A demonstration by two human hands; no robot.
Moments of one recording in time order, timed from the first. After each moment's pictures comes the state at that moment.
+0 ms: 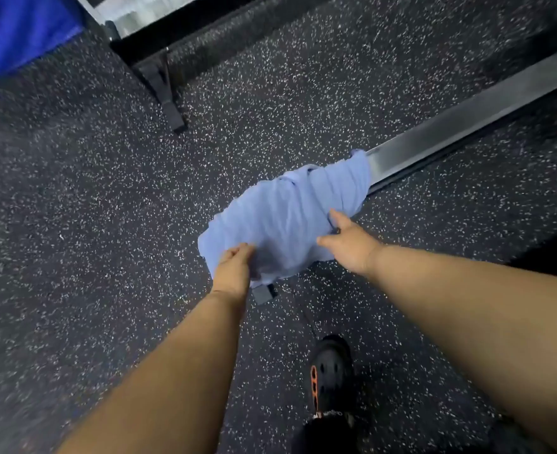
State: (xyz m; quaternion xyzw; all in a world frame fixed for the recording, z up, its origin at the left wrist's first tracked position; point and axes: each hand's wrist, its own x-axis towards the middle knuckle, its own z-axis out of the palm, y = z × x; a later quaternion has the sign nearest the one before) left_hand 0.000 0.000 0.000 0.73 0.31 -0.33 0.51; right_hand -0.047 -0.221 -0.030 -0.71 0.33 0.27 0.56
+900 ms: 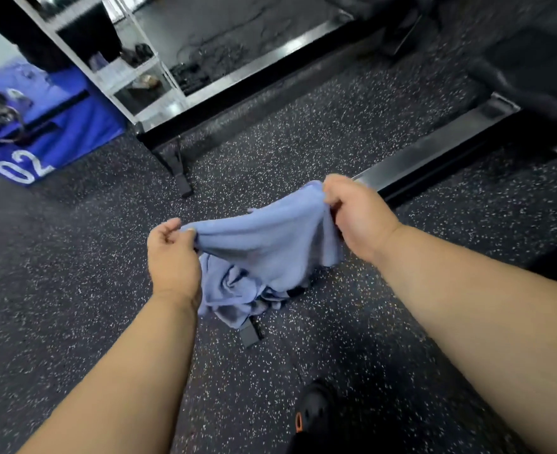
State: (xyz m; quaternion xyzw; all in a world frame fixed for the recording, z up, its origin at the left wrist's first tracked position) left_hand -0.019 -0.047 0.103 0.77 0.15 0.00 0.62; right_hand -0.104 -0.312 0.105 -0.56 0.19 -0.04 0.81
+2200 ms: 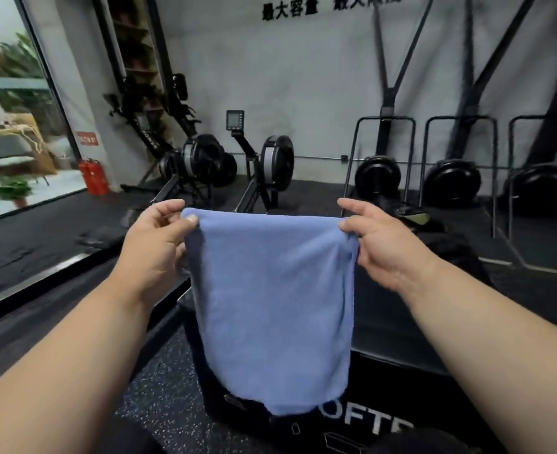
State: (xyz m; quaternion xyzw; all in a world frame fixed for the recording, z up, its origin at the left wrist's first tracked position) left_hand -0.540 -0.254 0.443 0.51 -0.35 -0.28 0.73; right_hand -0.838 -0.371 0.450 -0.54 0.35 -0.45 0.62
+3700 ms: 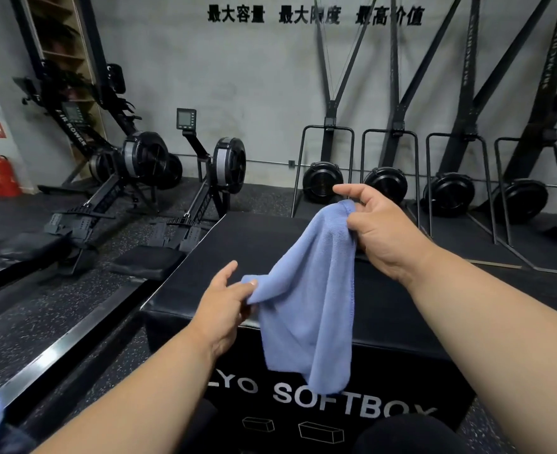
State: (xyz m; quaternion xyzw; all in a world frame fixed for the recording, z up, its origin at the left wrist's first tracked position) left_hand -0.602 -0.285 0.329 0.50 -0.31 -0.51 0.63; right_hand -0.839 -0.337 0.462 -0.62 0.38 -0.50 0.48
